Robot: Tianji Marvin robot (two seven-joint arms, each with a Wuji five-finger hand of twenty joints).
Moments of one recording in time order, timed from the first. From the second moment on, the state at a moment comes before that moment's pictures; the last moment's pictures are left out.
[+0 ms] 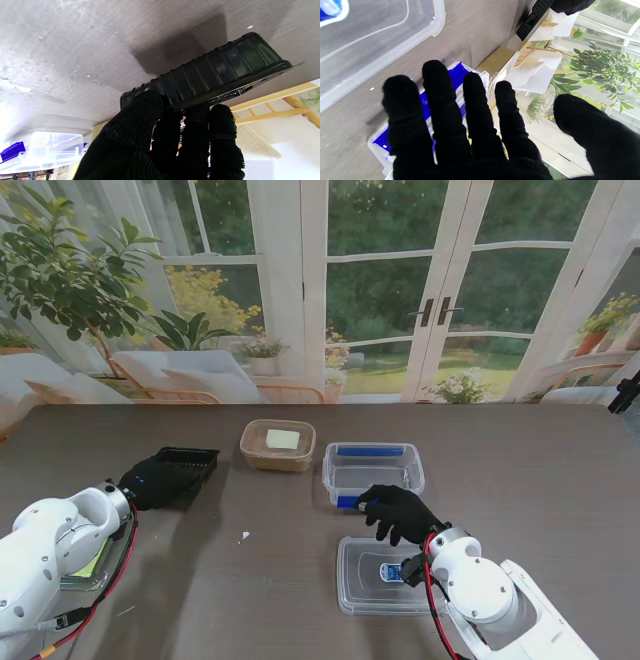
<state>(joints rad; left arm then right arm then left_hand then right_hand) 1.35 -0.96 -1.31 -1.25 1.25 -0.43 -0.01 -1.60 -1.13 1.19 -1.66 -0.21 0.07 0.06 1.18 -0.42 0.42 -0.07 0.67 0.18 0.87 0.42 1.03 0.20 0.28 1.15 0.78 0.28 0.74 0.83 0.36 0.22 1.13 0.61 0.18 -0.42 1.16 -0.04 0.67 0.11 0.66 0.23 0.92 0.22 0.65 0.54 0.96 0.33 0.69 0.54 0.73 0.47 1.24 0.63</state>
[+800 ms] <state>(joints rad) 1.40 -0.97 -1.23 -1.36 1.19 -0.40 -0.11 -1.60 -1.13 1.19 -1.66 -0.22 0.06 0.05 1.18 -0.42 0.42 -0.07 0.66 0.19 0.87 0.42 1.03 0.20 0.28 1.15 0.78 0.28 0.75 0.82 0.36 0.22 1.13 0.61 0.18 -0.42 1.16 -0.04 0.67 0.11 0.66 0.23 0.92 0.22 0.65 0.54 0.96 0.33 0.69 0.54 0.73 0.47 1.24 0.63</state>
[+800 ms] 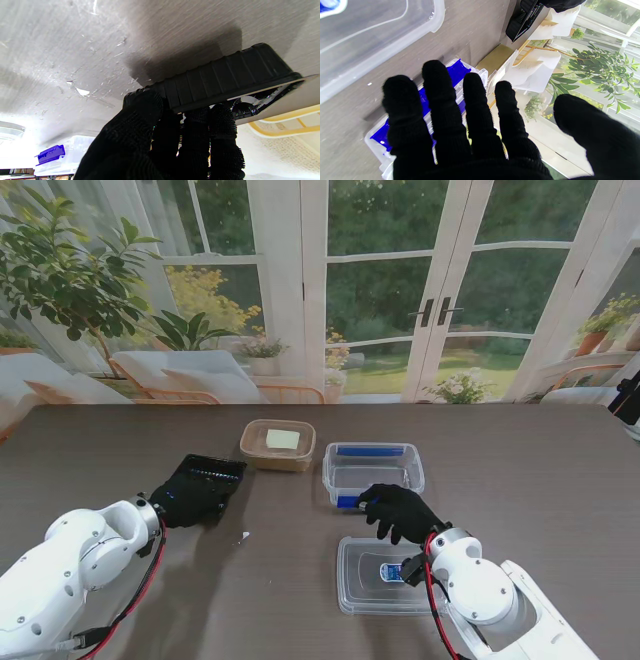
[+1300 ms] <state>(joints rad) 1.46 -0.98 -1.21 -1.43 1.17 -0.37 -0.14 -1.61 -1.13 1.20 -1.67 -0.22 0.06 0.06 1.18 -0.42 0.41 -0.07 0.66 0.19 0.87 0.43 1.03 0.20 0.28 1.15 0.78 0.28 0.76 0.81 0.36 0.23 1.13 0.62 0.18 -0.42 1.16 -0.04 0.67 0.11 0.66 0.23 0.92 0.22 0.65 0.54 0.96 0.33 0.69 0.54 0.73 0.47 1.24 0.63</state>
